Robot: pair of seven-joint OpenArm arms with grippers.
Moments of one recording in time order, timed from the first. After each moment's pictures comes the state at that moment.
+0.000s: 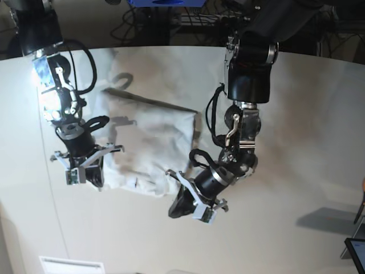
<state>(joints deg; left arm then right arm) -20.9 -0.2 3.5 67.5 -5.8 -36.9 11.9 0.5 19.7 -15.3 93.0 23.9 -5.3 -15.3</state>
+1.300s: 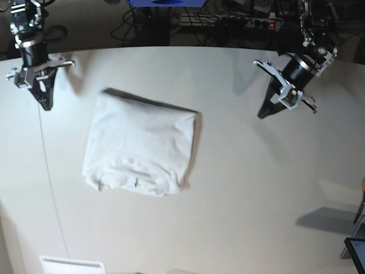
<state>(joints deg) 30.0 -22.8 -17.5 105.3 -5.3 -40.2 2.9 -39.3 26.1 4.6 98.1 23.6 6.3 18.1</state>
